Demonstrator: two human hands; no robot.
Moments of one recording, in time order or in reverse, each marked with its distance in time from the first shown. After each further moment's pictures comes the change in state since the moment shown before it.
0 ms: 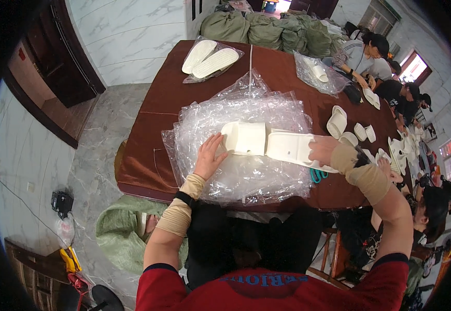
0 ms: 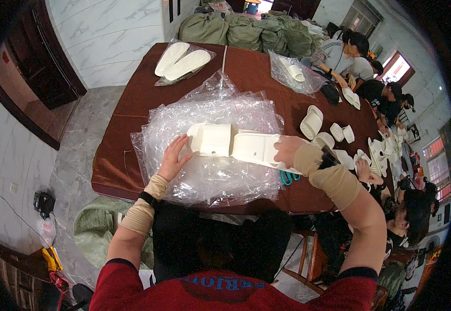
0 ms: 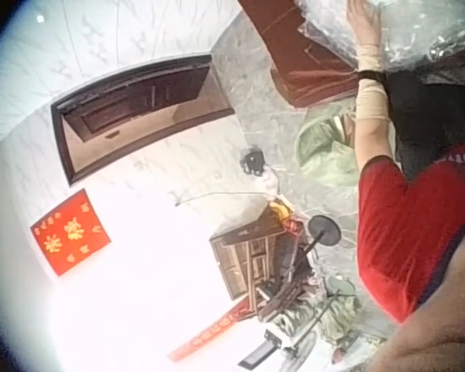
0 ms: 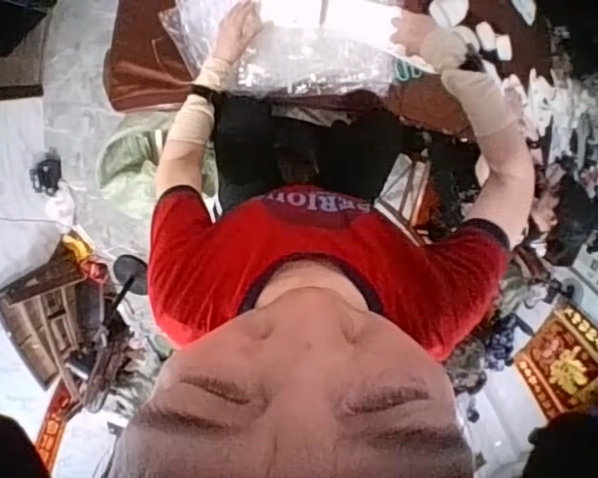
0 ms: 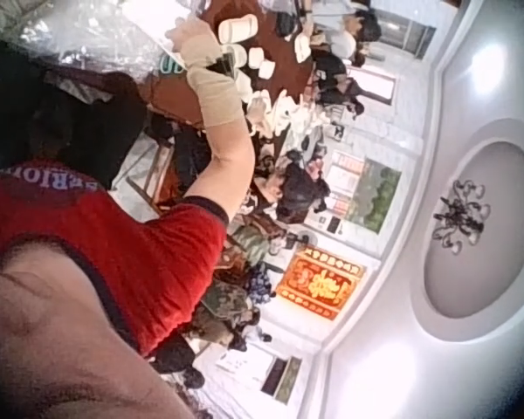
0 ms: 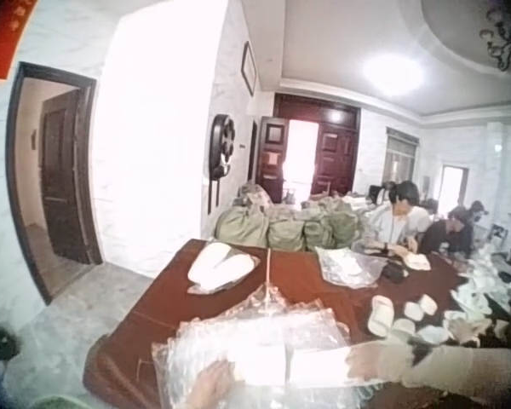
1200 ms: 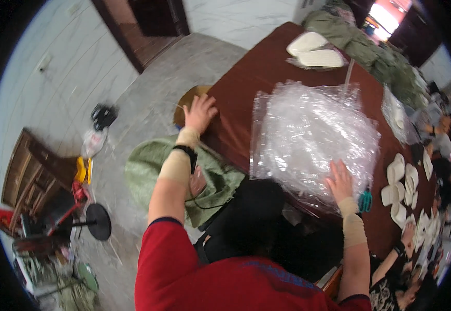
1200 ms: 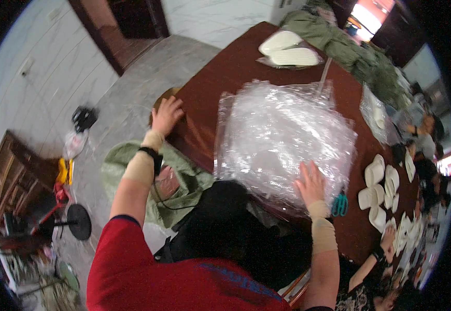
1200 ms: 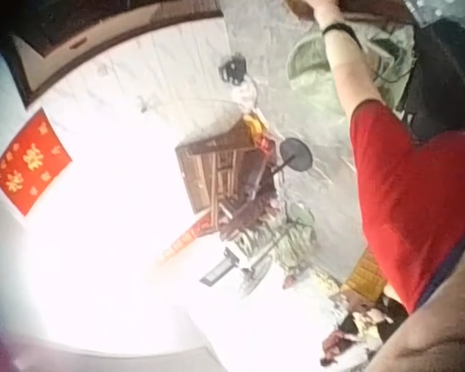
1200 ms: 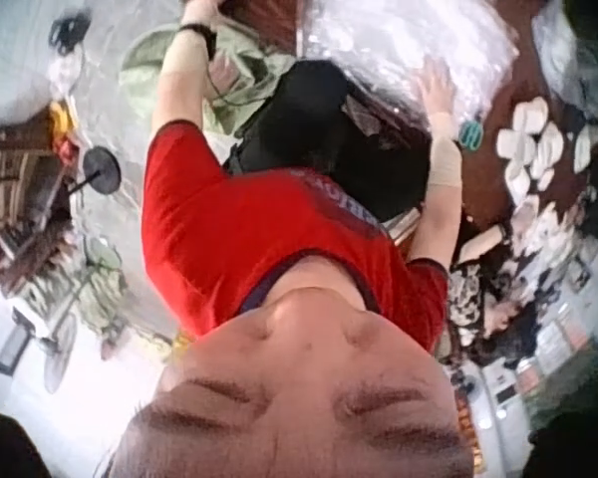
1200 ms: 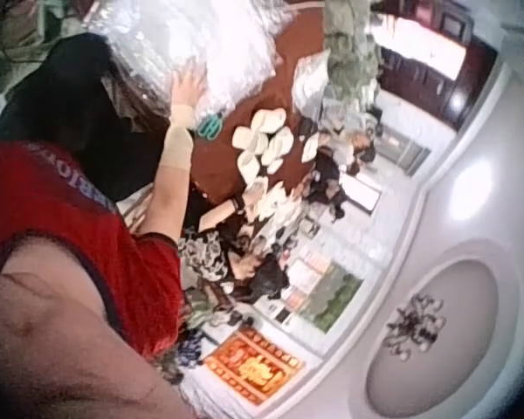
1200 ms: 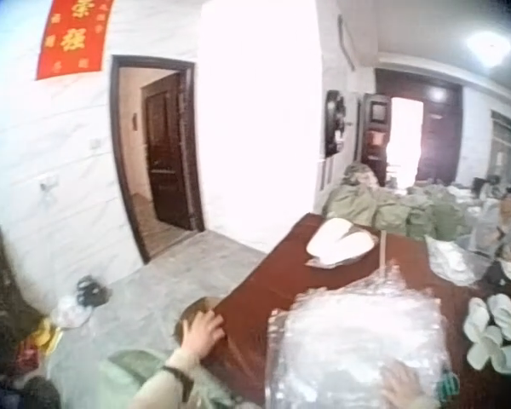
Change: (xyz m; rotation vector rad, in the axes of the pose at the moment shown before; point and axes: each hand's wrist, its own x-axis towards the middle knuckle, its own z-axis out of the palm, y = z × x) left_hand -0.119 -0.136 -0.178 0.732 0.199 -0.508; right_hand 0.101 -0.123 0.098 0.525 0.376 0.385
